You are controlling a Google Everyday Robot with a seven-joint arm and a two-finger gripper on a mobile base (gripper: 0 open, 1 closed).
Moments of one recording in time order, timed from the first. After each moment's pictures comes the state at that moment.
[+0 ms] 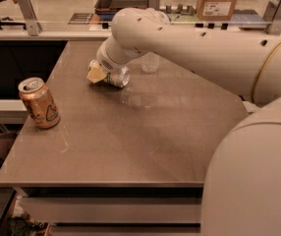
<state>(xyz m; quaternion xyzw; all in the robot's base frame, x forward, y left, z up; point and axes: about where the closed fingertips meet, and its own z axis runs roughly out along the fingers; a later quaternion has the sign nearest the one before) 0.704 0.128 0.845 -0.53 0.75 0.09 0.38</state>
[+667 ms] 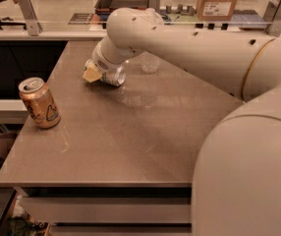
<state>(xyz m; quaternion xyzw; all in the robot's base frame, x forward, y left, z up) 0.707 0.142 0.839 -0.54 0.75 0.10 0.38</state>
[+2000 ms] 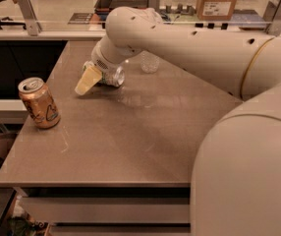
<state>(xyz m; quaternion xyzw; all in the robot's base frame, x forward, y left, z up) 0.705 0.146 0.840 -0.54 0.75 0.10 0.37</state>
